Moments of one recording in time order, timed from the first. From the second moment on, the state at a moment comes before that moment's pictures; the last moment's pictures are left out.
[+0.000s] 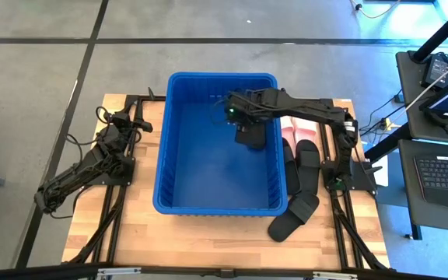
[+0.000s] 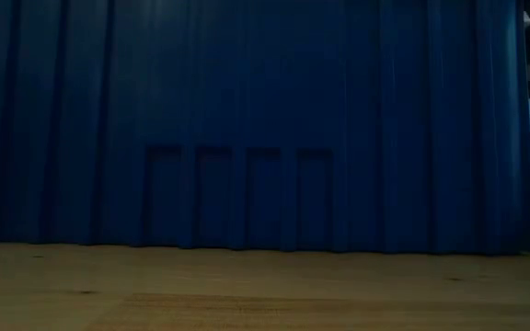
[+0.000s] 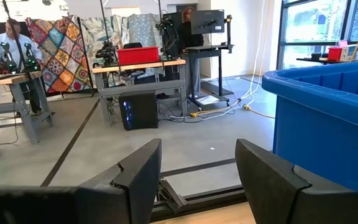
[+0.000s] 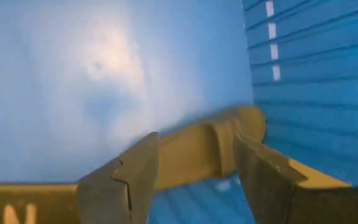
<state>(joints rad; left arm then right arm) 0.68 0.00 0.03 -0.01 -0.72 0.06 -0.19 1.93 2.05 -1.34 0.29 -0.11</state>
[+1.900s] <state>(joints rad) 0.68 0.01 0.03 -0.01 -0.71 0.06 0.73 1.79 1.40 -1.38 -0.05 1.86</state>
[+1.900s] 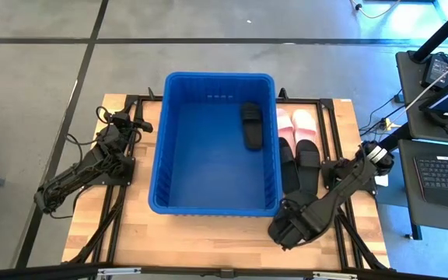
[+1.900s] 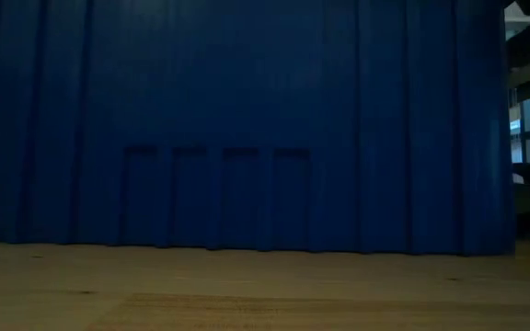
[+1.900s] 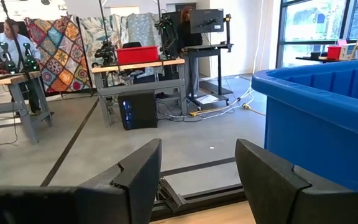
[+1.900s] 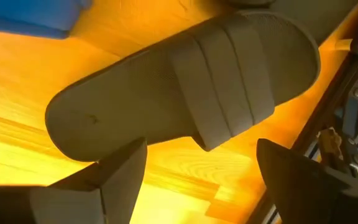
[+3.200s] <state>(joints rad) 0.68 0.01 0.03 -0.01 -0.71 0.06 0.76 1.80 1.32 -1.36 -0.13 1.58</state>
